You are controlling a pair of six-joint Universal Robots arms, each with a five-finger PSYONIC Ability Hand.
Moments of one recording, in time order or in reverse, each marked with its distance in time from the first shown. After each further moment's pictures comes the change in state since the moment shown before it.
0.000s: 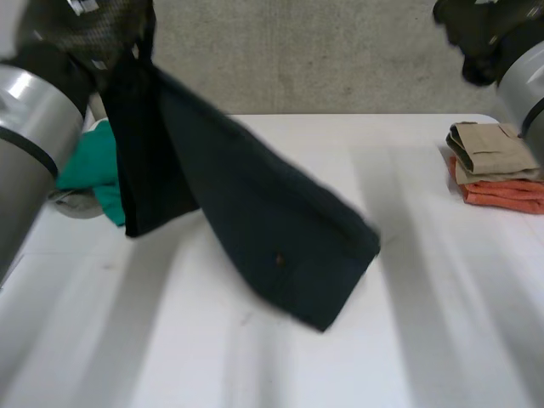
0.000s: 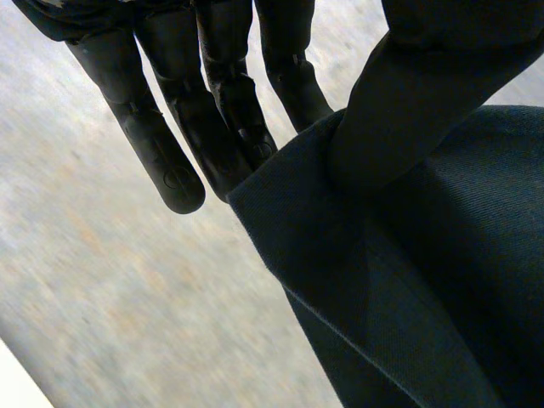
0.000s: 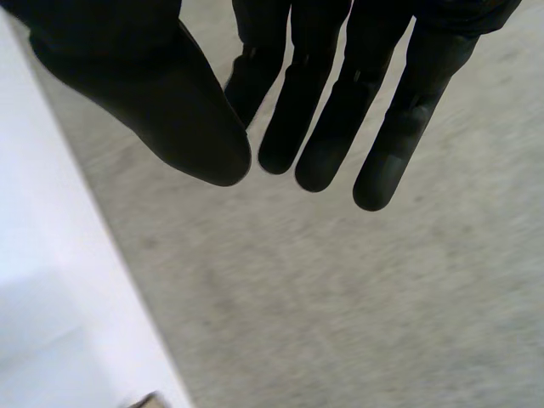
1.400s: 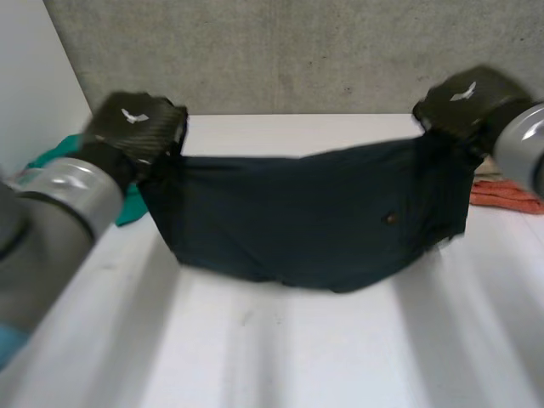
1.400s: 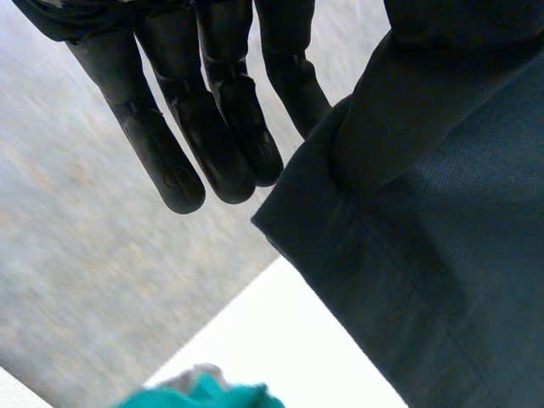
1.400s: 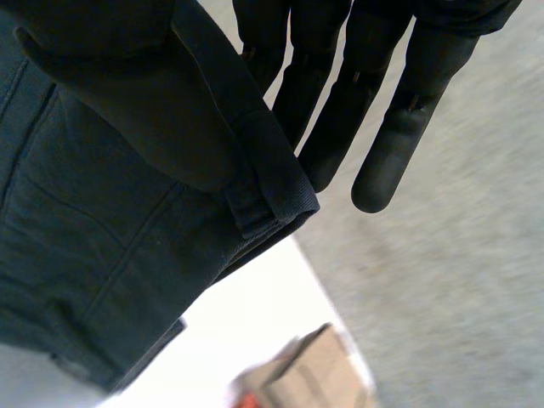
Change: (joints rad) left arm -0.016 -0.071 -0.118 -0.115 0.009 -0.005; right arm -0.057 0.040 0.003 0.353 -0.121 0.084; left_hand 0.000 0.002 0.000 0.004 0.000; right_hand -0.025 0.029 0.037 0.045 0.003
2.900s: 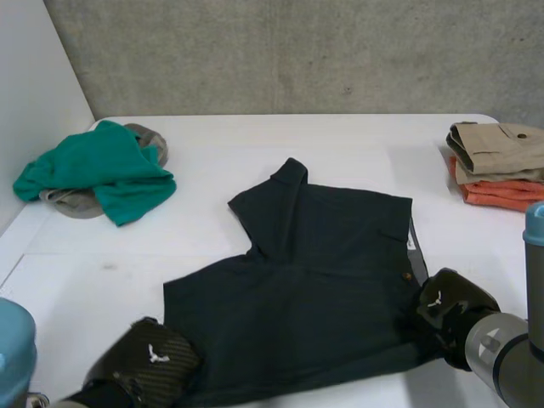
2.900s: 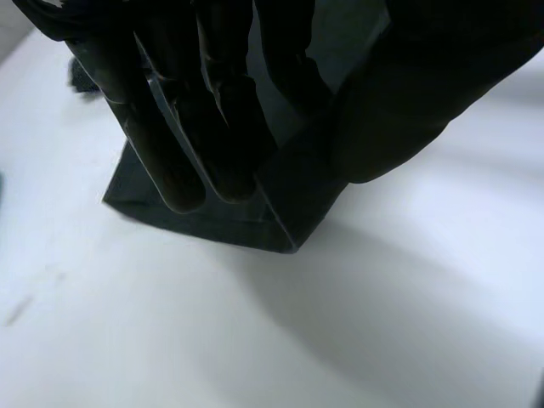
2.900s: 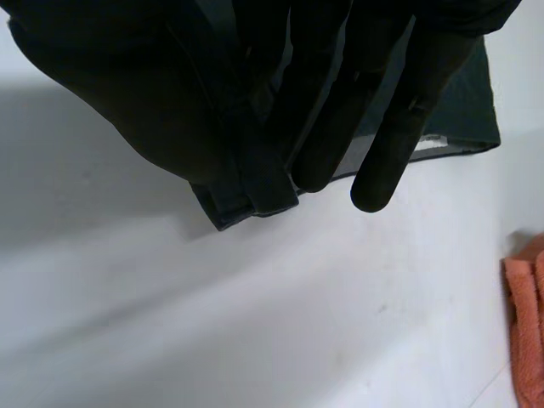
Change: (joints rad) left arm -0.215 0.123 -0.459 -0.311 -0.094 0.066; right arm 0.078 -0.044 0.664 -0.101 0.142 -0.244; left_hand 0.000 0.002 0.002 0.000 0.011; right_hand 0.000 0.000 0.005 0.000 0.010
